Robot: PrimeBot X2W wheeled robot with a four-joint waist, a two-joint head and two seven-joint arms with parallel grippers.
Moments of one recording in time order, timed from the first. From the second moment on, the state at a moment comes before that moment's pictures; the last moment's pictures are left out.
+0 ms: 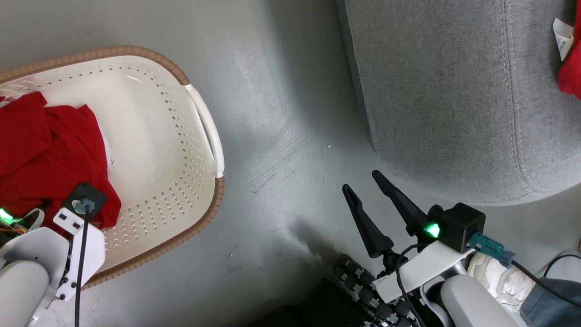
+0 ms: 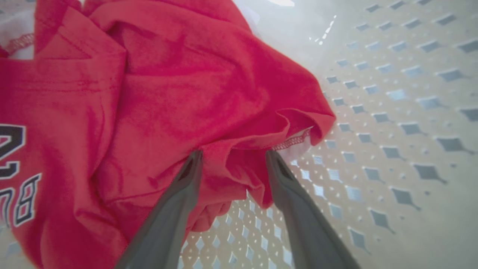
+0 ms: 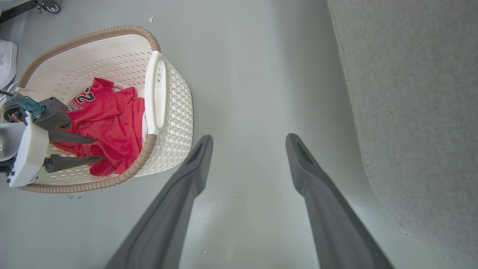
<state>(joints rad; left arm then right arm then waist) -0.47 0.71 -0.62 0.09 -0.20 0.07 0.66 -0.21 -0.03 0.33 0.07 0.27 0.13 -0.25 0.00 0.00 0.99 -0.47</state>
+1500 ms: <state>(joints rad) -0.49 0.67 -0.54 0.05 -0.27 0.10 0.50 -0.28 -0.03 0.26 0.06 0.27 0.13 -0.25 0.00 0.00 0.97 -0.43</state>
